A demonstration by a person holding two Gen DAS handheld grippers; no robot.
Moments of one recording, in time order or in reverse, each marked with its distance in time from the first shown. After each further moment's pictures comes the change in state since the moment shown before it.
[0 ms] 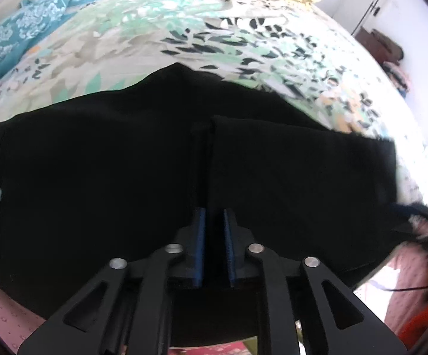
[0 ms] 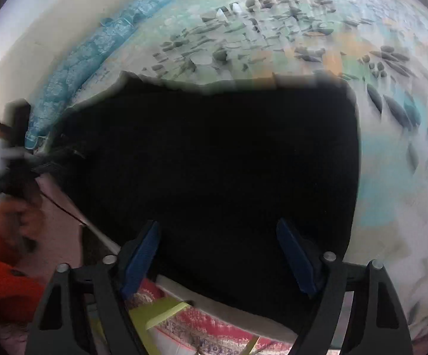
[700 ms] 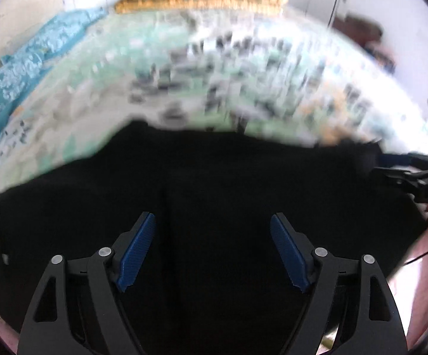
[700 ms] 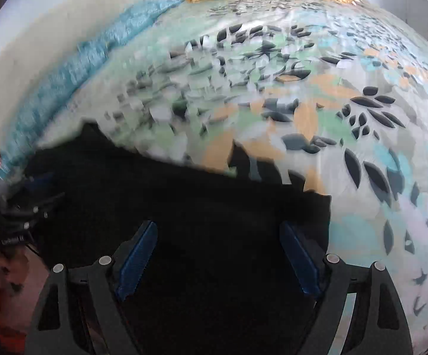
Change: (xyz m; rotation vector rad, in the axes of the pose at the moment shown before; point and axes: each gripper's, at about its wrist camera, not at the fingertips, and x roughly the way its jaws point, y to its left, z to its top) left arm 0.016 -0.038 0.016 0.199 -0.074 0.085; right arm 0.018 -0.023 0.055 -0.010 -0.102 -0.161
